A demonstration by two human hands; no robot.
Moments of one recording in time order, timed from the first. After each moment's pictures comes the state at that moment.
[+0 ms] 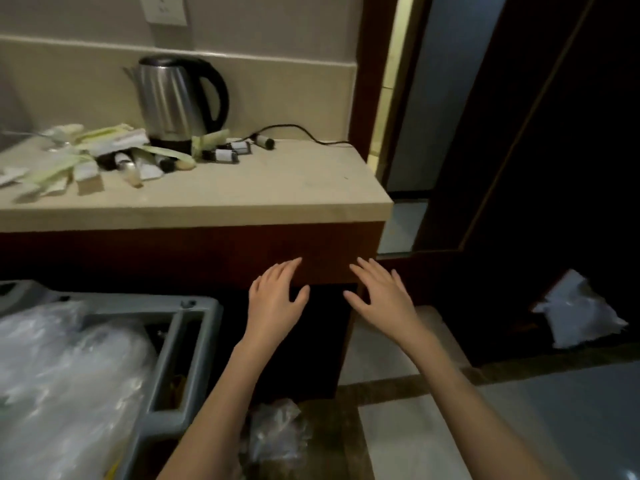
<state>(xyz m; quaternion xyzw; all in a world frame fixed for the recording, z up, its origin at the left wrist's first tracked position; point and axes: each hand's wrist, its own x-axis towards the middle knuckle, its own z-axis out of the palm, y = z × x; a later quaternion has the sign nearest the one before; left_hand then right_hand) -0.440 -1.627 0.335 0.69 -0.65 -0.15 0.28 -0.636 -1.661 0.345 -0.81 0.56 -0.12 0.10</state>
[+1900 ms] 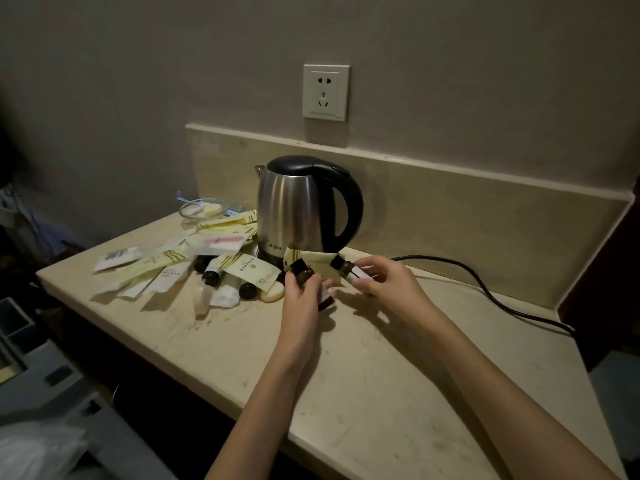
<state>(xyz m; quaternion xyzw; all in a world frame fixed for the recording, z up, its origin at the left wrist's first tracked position) -0.295 -1.919 0.422 0.55 -0.18 -0.27 0.77 -0.379 -2.046 0.443 -0.81 0.26 -0.25 0.47</state>
